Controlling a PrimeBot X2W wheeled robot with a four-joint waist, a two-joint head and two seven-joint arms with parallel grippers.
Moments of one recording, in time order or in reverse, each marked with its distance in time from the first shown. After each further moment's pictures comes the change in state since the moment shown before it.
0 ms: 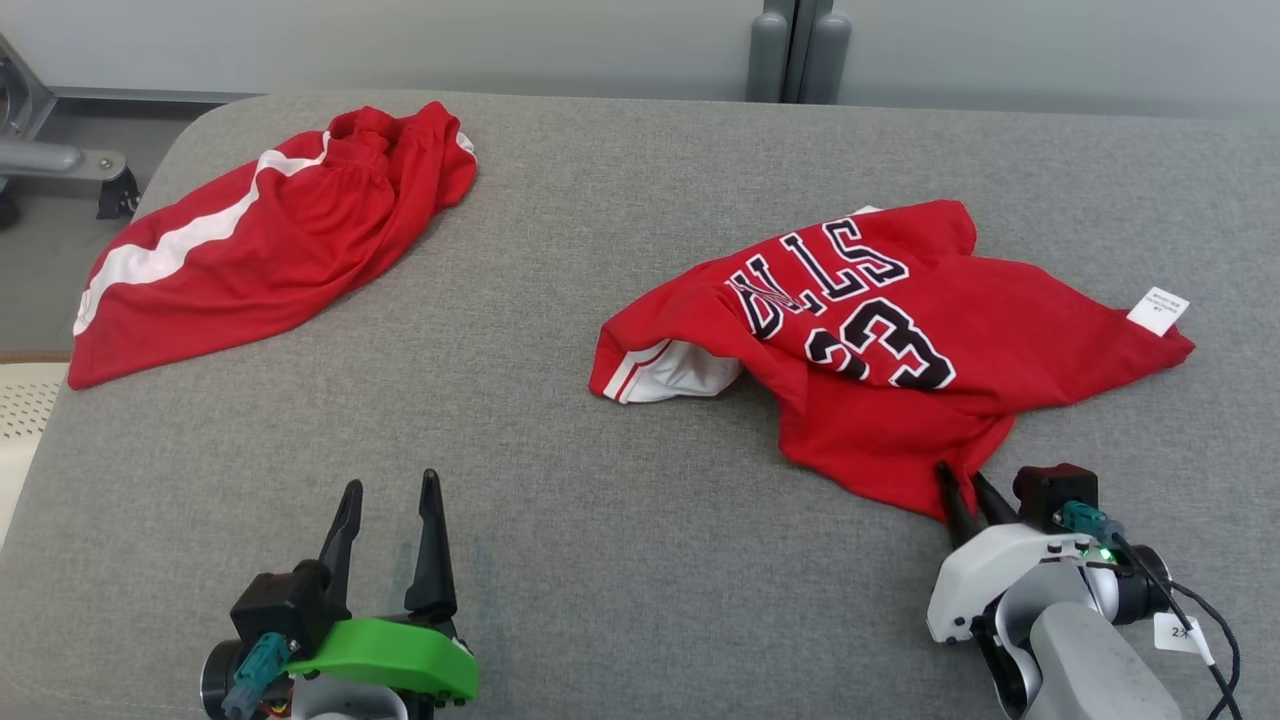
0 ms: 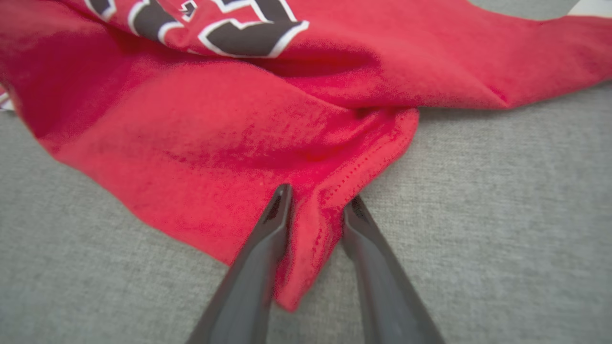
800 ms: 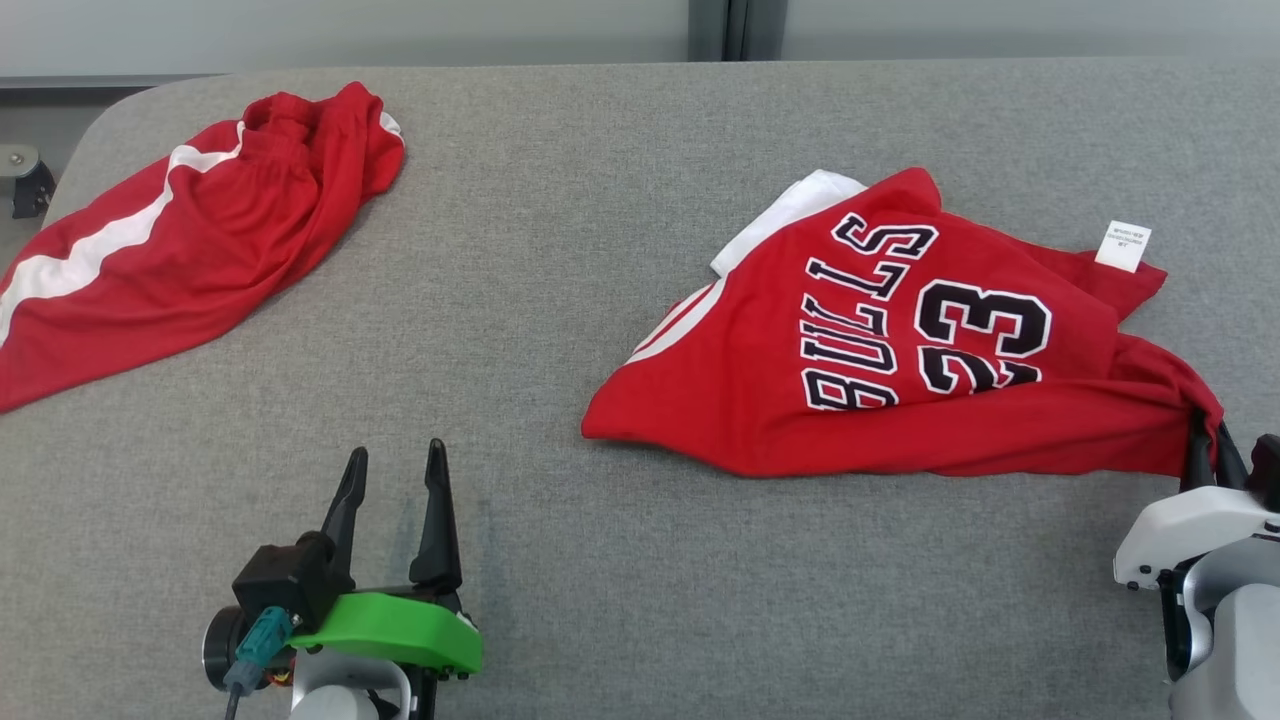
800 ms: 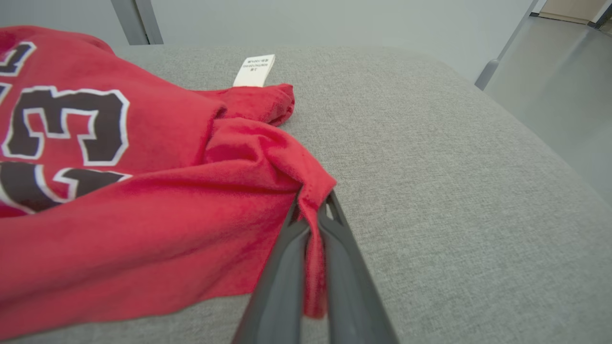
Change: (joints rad) left arm -0.039 0.000 -0.006 -0.008 0.008 -0.010 0.000; right arm 0.030 -0.005 -0.482 -0.249 -0.251 0.000 0.018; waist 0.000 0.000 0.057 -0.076
